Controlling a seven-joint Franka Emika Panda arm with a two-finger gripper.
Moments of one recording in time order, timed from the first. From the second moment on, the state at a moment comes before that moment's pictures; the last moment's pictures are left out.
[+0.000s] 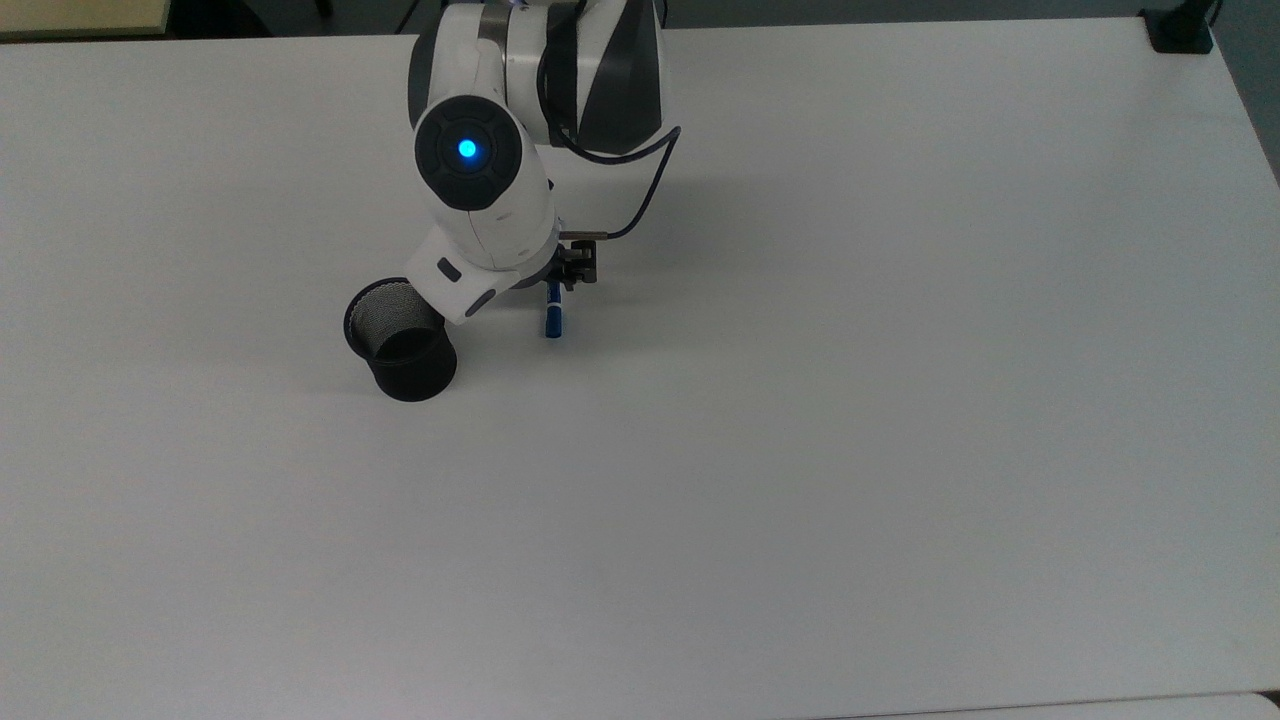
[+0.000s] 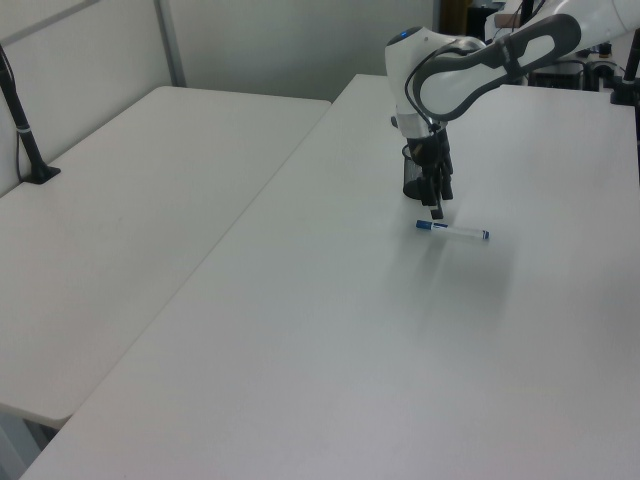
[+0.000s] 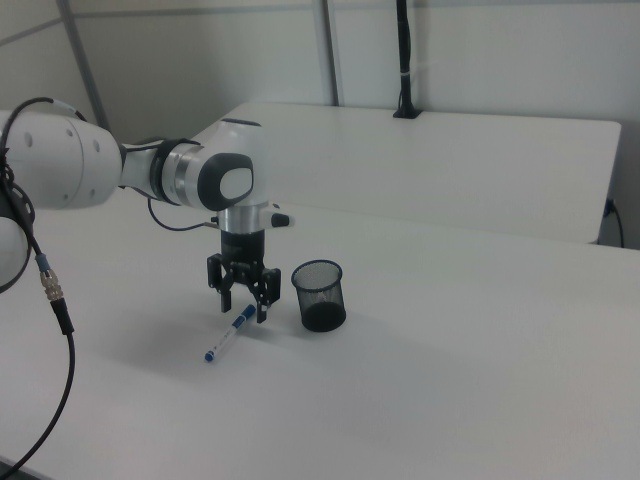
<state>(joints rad) 0.09 0.47 -0.09 -1.64 0.04 1.84 -0.05</state>
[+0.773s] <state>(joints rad) 0.11 0.51 -0.05 -1.64 -0.02 1.84 -0.05</state>
